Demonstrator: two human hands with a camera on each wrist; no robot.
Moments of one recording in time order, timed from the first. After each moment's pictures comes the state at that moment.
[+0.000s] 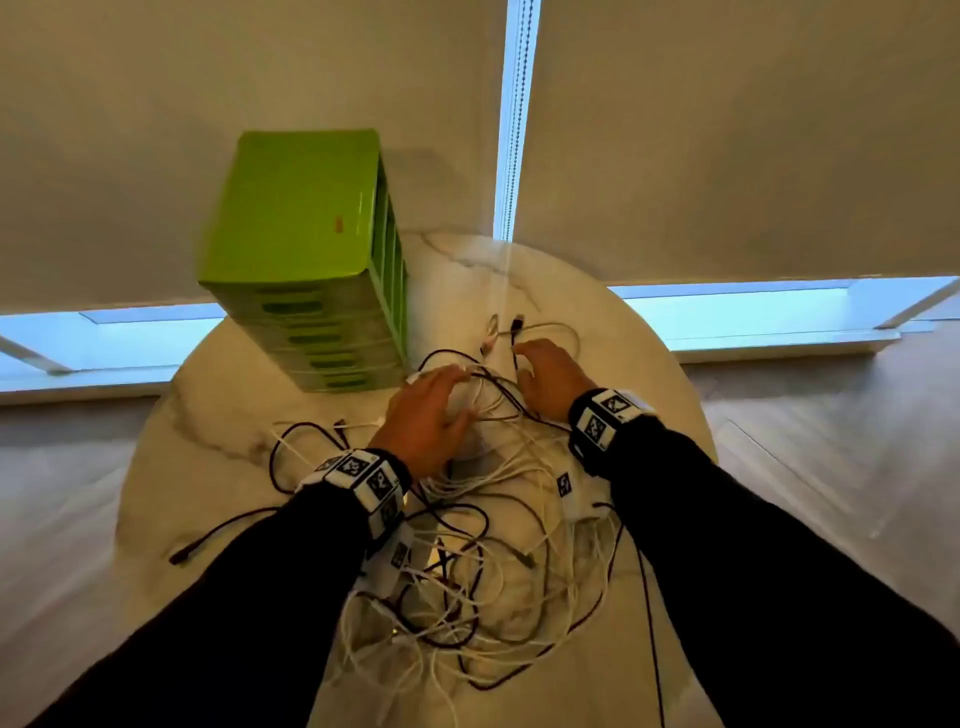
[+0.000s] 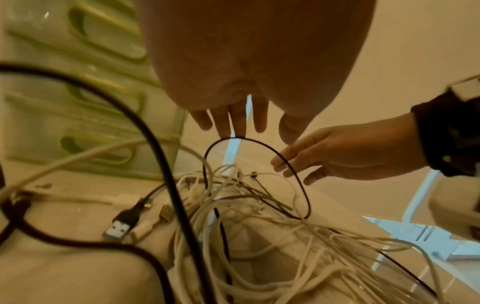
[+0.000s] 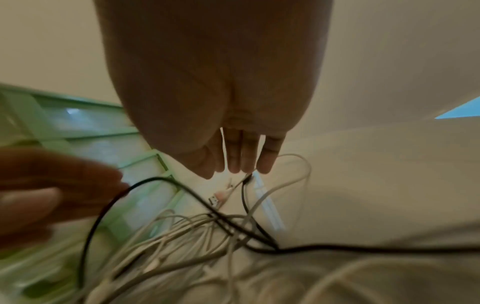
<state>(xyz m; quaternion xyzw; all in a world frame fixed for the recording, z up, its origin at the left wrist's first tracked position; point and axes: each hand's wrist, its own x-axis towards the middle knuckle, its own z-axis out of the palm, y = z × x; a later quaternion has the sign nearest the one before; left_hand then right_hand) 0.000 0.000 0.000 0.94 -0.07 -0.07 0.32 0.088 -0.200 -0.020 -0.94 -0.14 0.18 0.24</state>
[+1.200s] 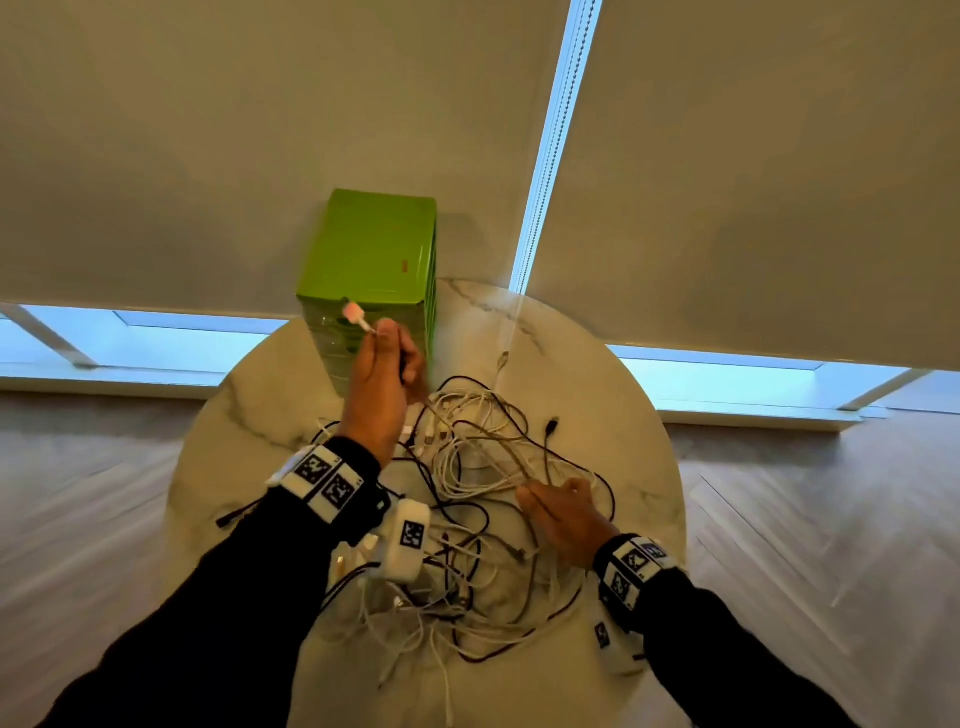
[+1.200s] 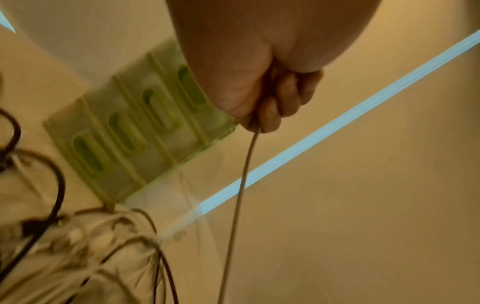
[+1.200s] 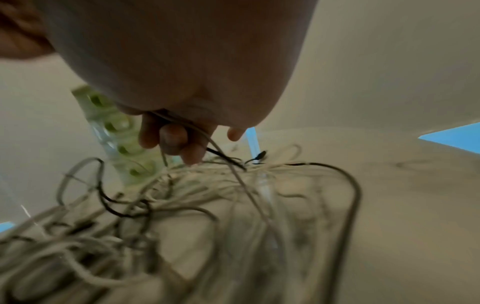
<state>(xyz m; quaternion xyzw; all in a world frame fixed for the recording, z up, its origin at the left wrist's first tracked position) -0.048 0.027 0.130 0.59 0.06 0.11 0.80 -0.075 -0.226 0.021 -0.92 -0.20 0.25 0.23</state>
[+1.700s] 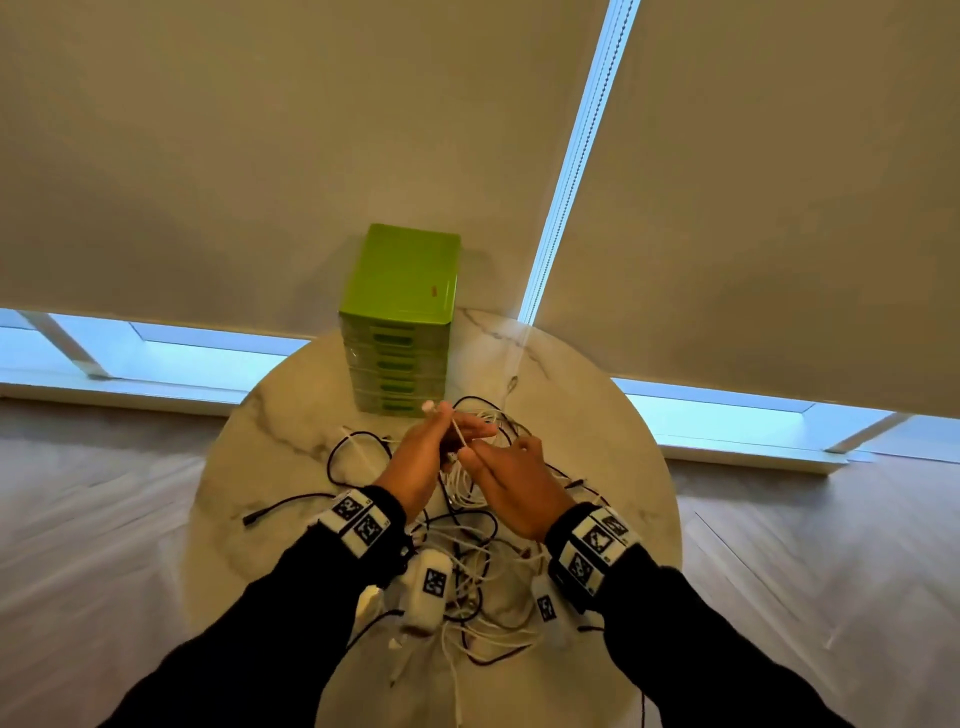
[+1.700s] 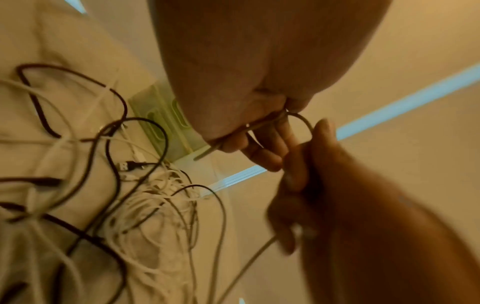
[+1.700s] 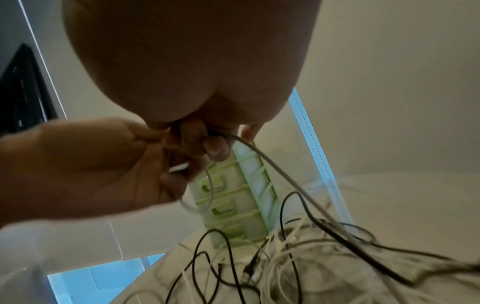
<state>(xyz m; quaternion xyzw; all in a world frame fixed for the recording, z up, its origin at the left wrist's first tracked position) -0.099 0.020 0.099 0.63 0.10 -0.06 0.77 -0.086 -0.133 0.107 -0.91 -0.32 0.10 0.26</state>
